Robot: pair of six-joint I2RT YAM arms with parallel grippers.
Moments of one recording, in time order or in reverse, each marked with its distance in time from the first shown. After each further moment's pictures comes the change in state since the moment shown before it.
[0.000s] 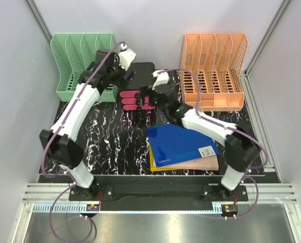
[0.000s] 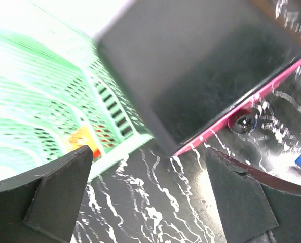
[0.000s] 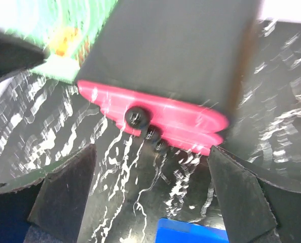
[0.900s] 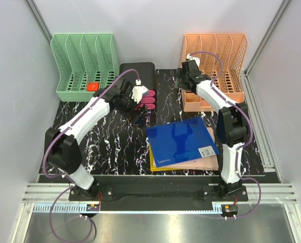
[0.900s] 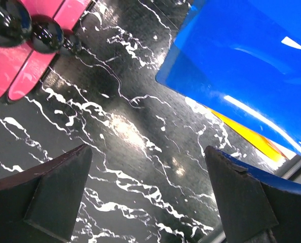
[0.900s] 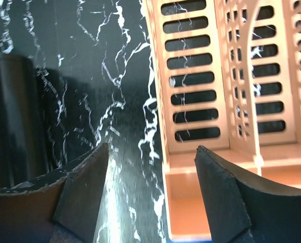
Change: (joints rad) left arm -0.116 -0.075 -0.358 -0.135 0.311 -0.157; right arm -0.444 0.294 0.449 -0.581 -0.022 0.027
